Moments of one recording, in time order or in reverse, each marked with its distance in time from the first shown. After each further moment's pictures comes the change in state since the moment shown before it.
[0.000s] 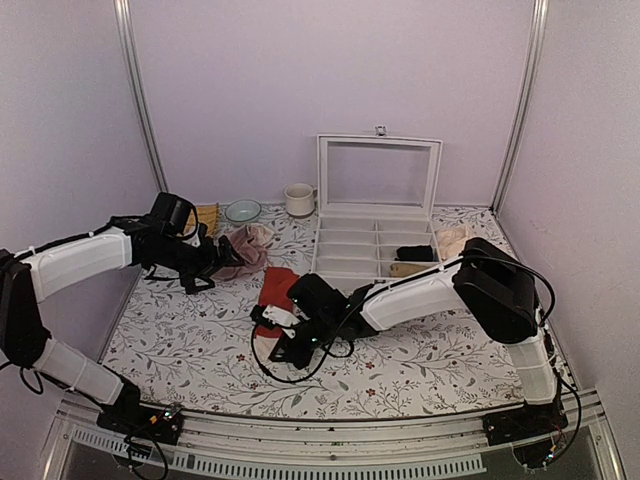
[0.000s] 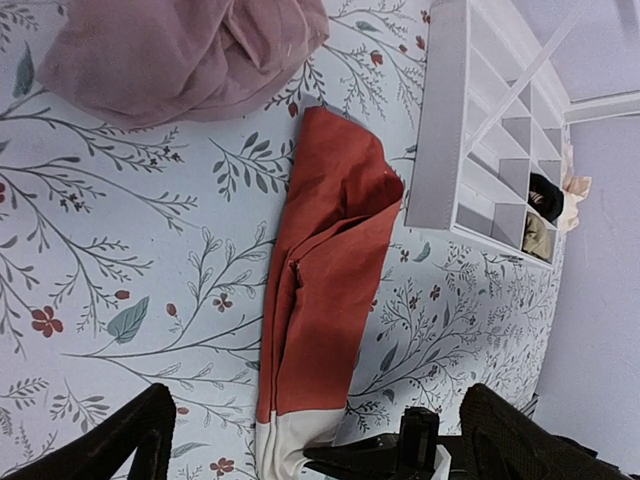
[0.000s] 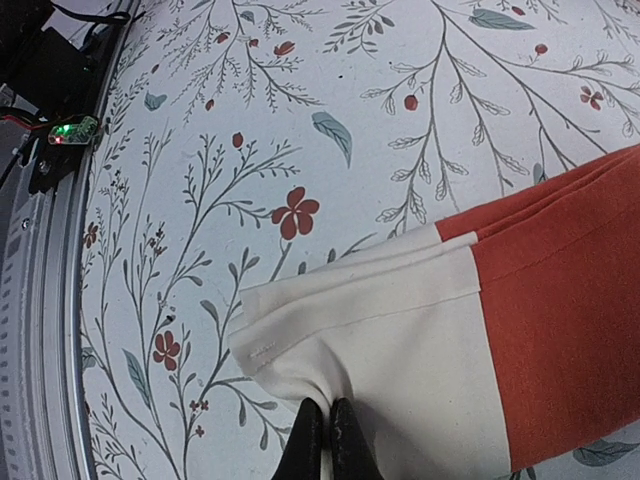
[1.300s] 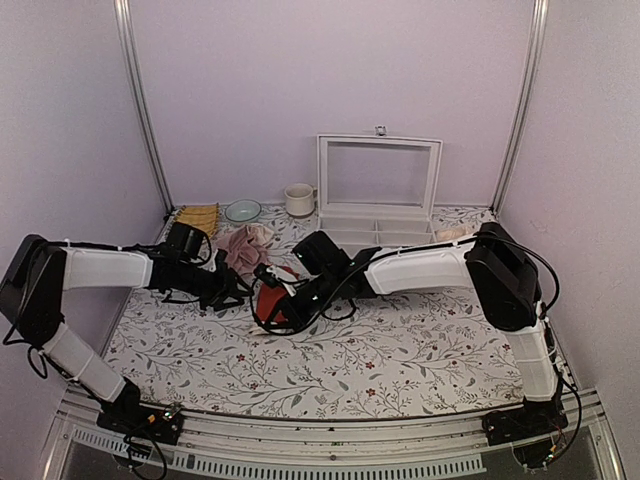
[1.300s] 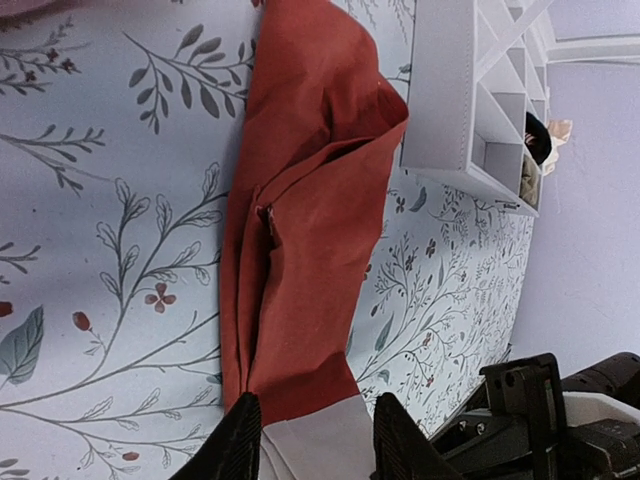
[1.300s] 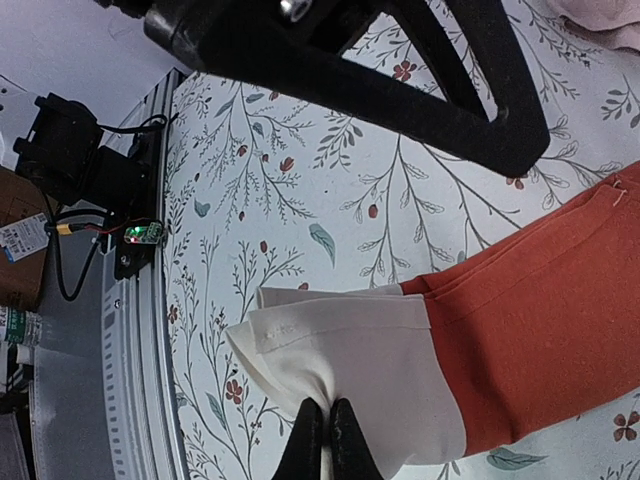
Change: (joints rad) left arm -0.021 0.134 -0.203 0.346 0.221 -0.036; right arm -0.122 0.000 0.191 -0.163 -0.216 0.156
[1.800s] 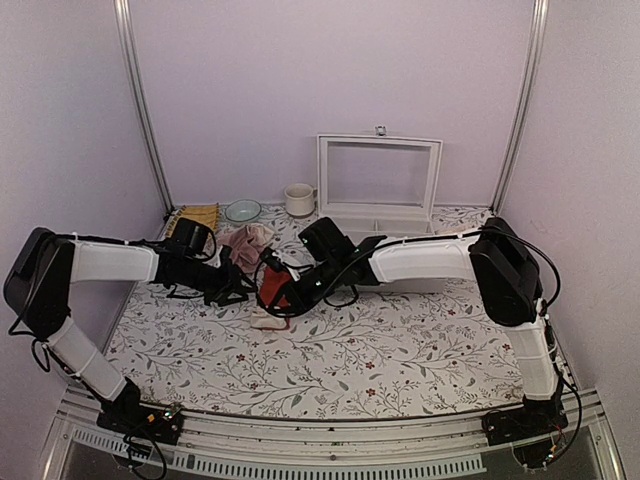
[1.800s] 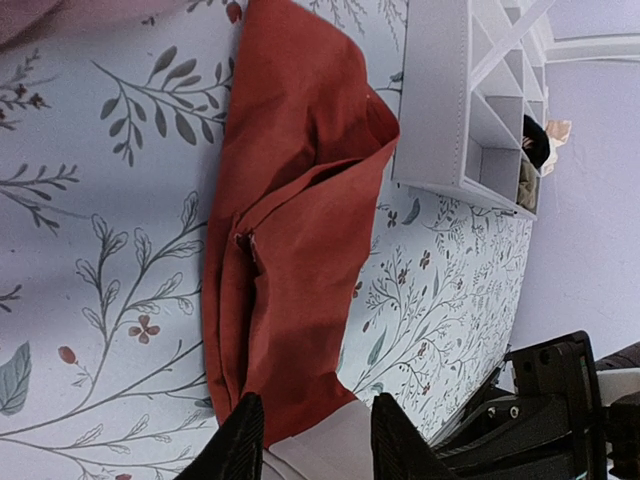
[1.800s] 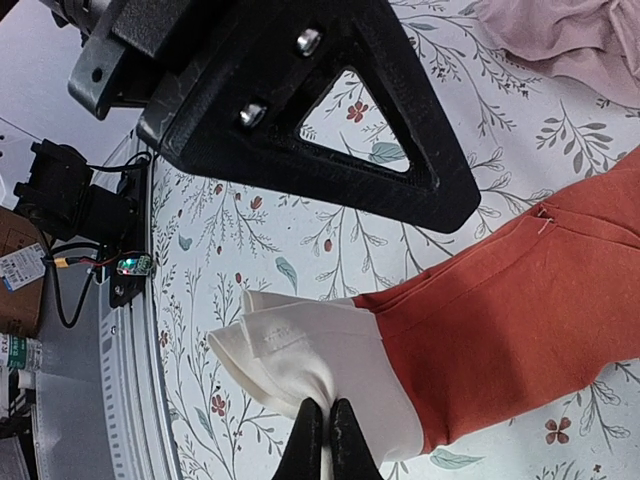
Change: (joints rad) left arm -0.005 0.060 0.053 0.005 0.006 0.009; right arm -0.046 0.001 0.055 -0.030 0.011 0.016
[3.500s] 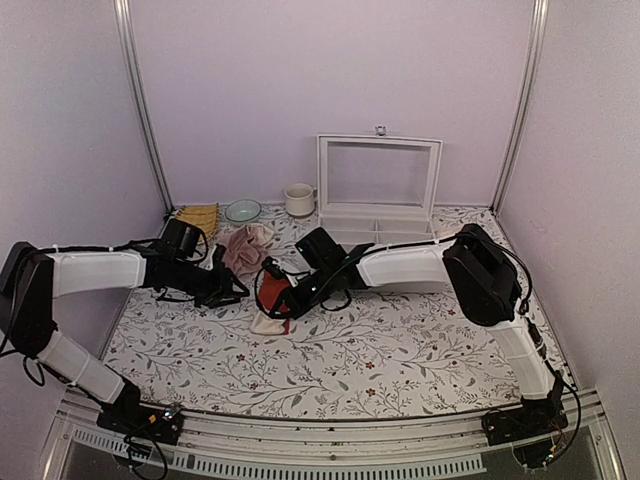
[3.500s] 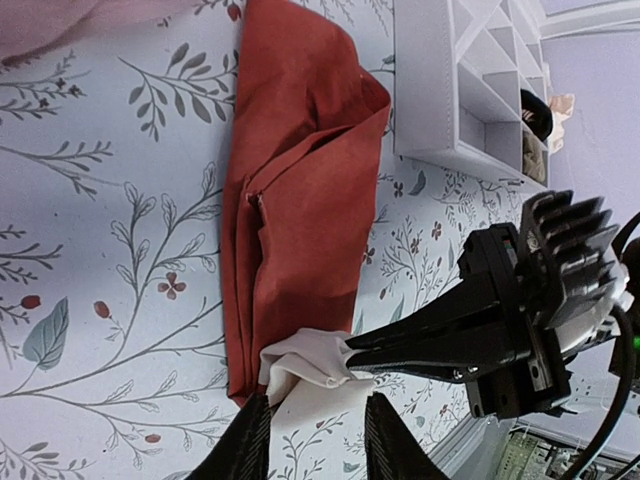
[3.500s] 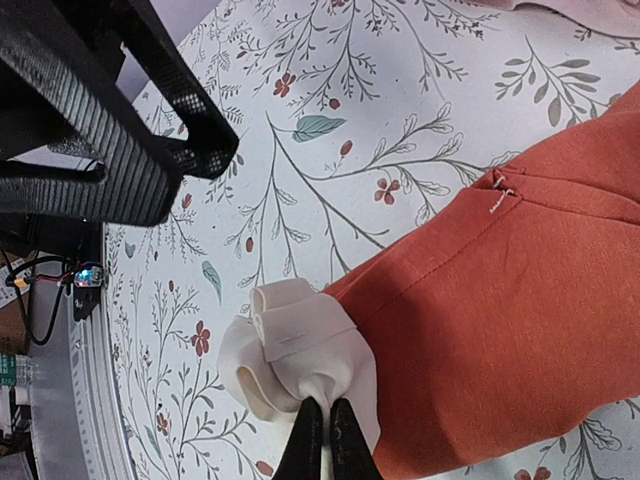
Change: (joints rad) left arm 0.000 -0.118 -0.034 -0.089 -0.043 0.100; right arm -0.029 0.149 0.101 -0.013 -0.004 0.029
